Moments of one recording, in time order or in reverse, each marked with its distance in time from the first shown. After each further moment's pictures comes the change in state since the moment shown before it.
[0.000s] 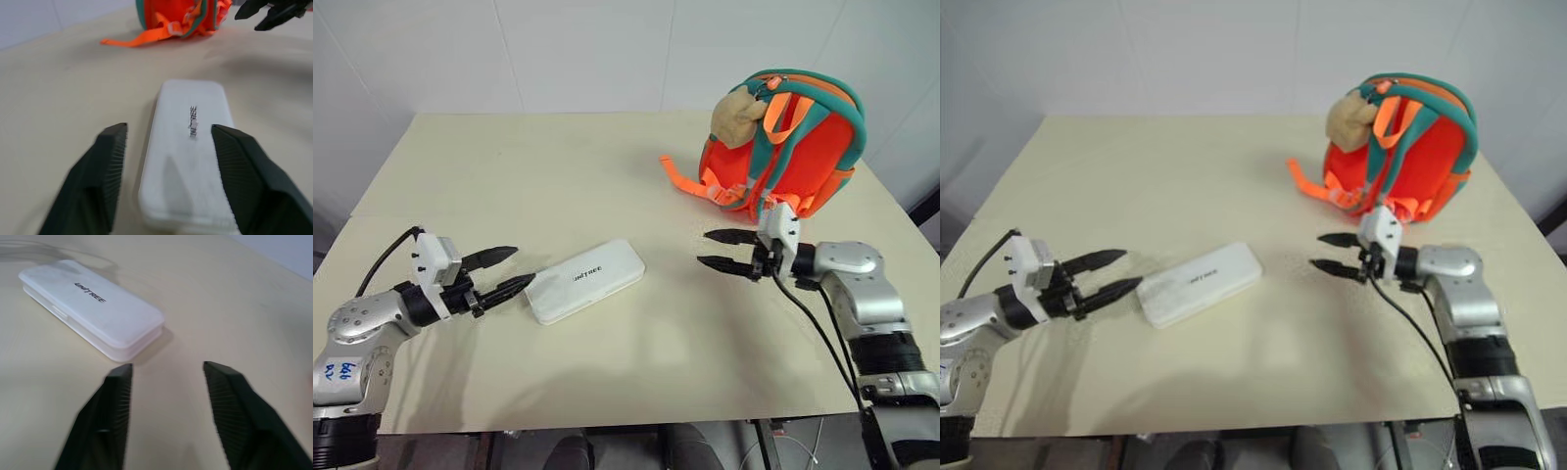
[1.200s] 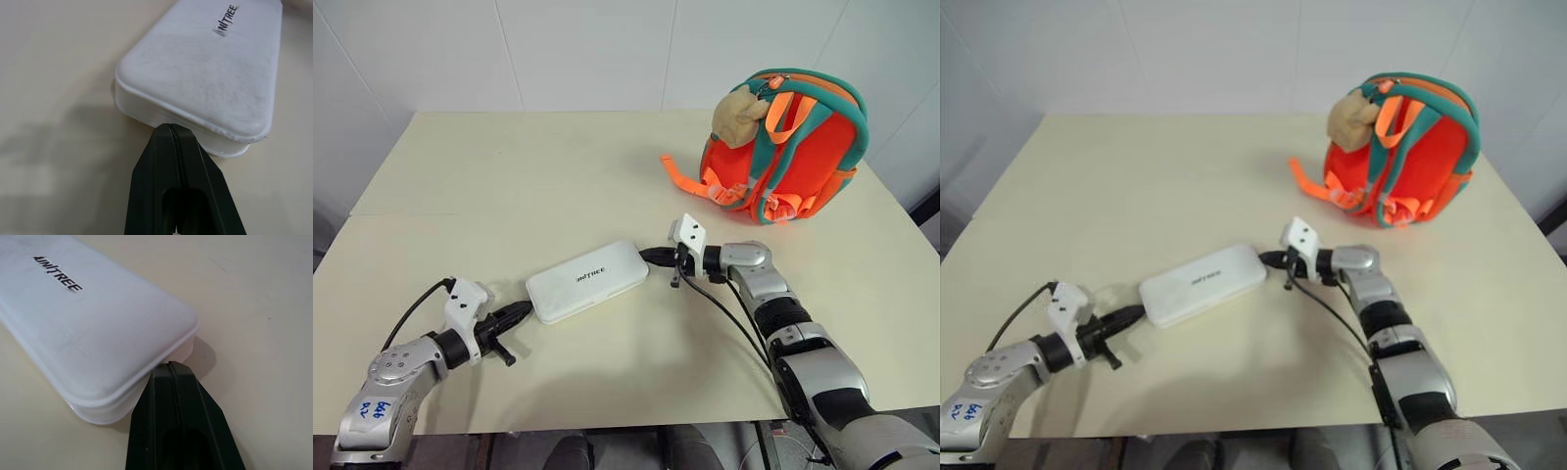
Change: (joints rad) left arm 0.152 -0.120 -0.111 -0.129 0.093 0.192 0.280; right arm -0.213 0.304 0.062 0.496 -0.255 -0.205 -0.072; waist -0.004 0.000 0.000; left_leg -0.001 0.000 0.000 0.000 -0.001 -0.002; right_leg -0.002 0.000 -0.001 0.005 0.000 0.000
